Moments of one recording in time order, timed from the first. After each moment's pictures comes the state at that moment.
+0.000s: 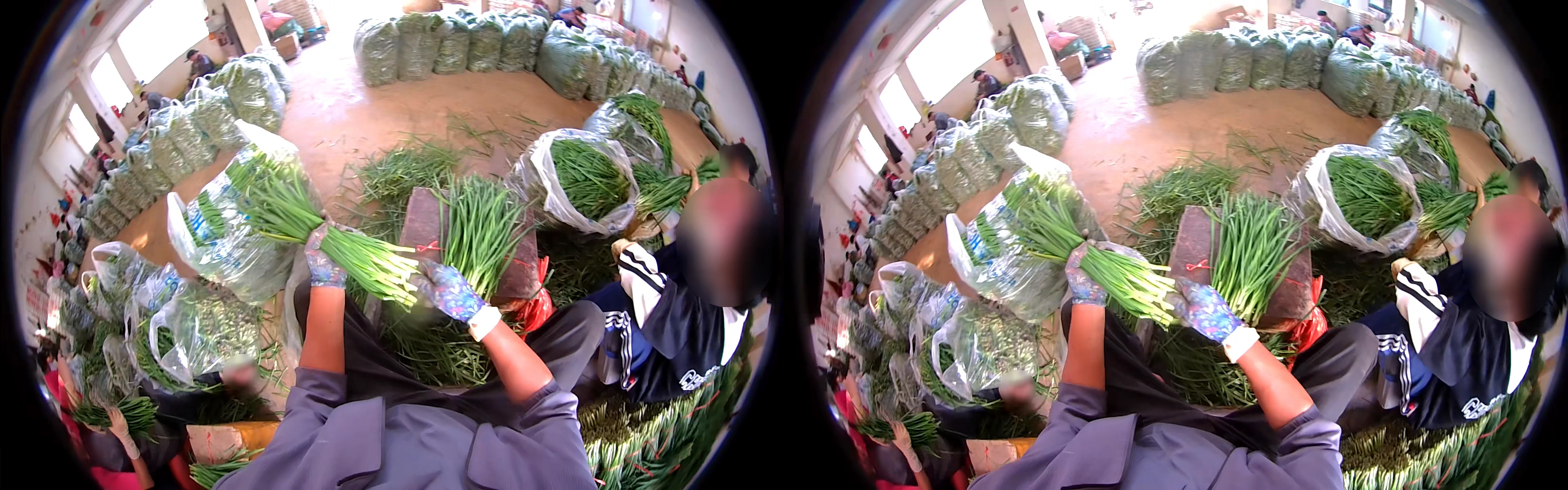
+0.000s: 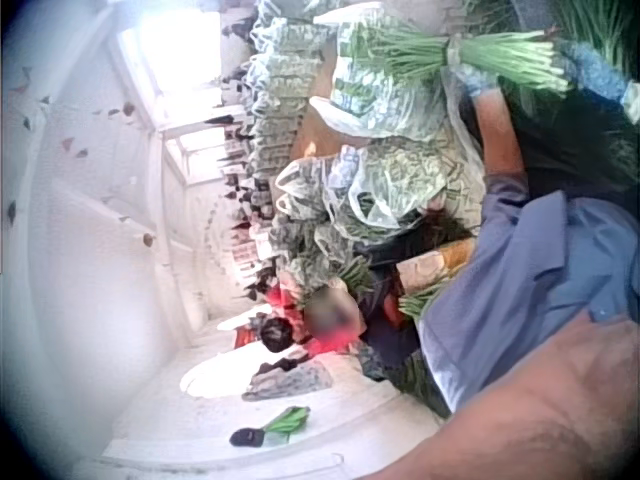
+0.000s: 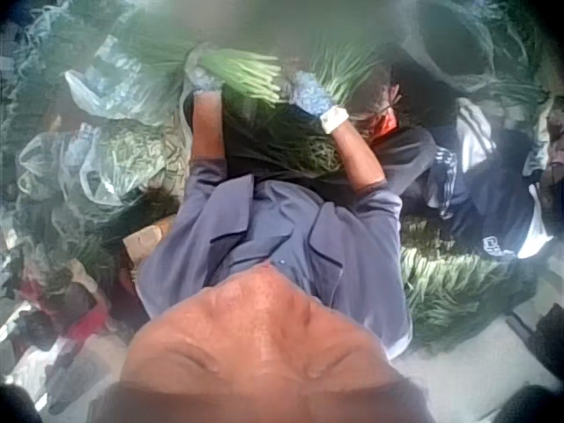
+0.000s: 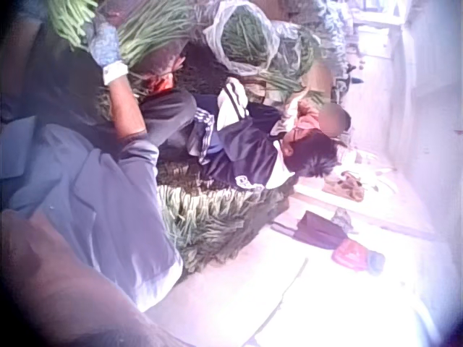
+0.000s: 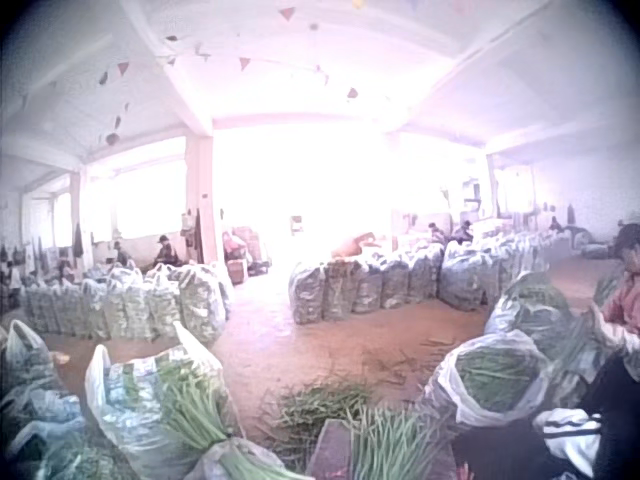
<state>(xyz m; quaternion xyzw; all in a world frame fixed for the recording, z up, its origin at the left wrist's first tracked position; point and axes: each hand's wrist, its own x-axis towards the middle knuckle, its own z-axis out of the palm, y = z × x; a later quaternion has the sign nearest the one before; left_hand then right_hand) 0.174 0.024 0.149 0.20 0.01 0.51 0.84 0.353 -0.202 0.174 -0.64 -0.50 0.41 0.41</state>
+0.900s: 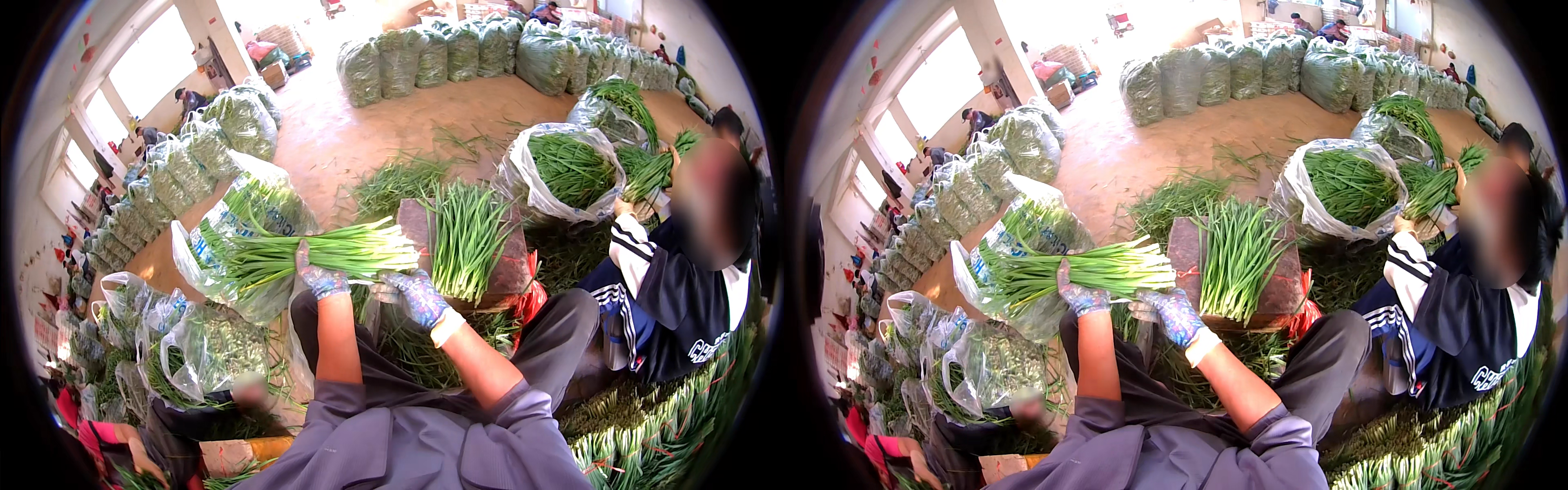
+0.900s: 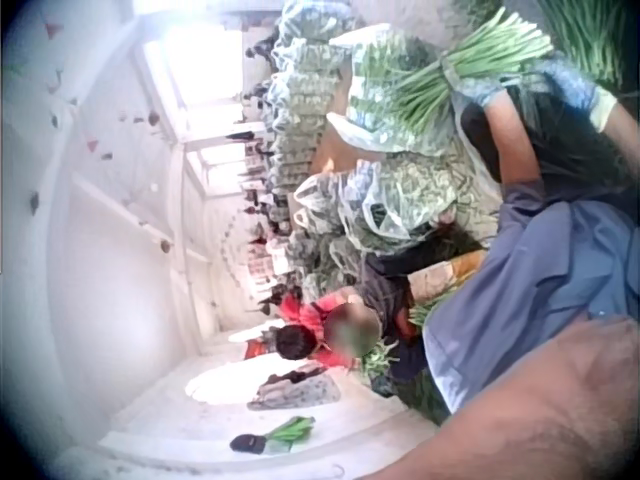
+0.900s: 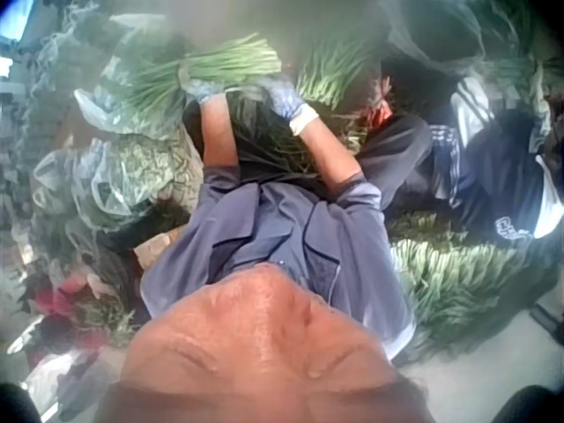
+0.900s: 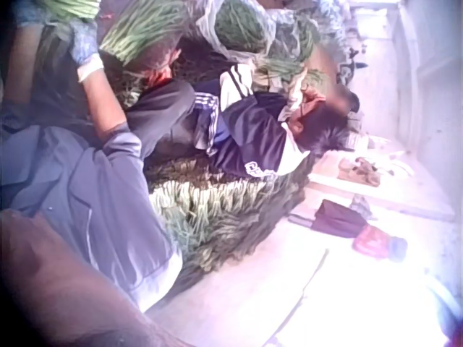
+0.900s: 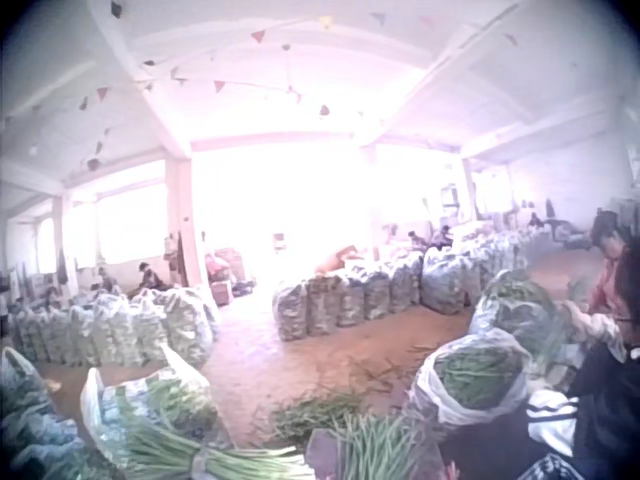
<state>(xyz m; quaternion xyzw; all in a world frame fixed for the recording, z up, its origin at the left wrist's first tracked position) 0.183 -0.017 0.182 0.22 0.04 0.60 0.77 0.303 -0.184 0.162 -0.27 -0.16 0.61 0.72</state>
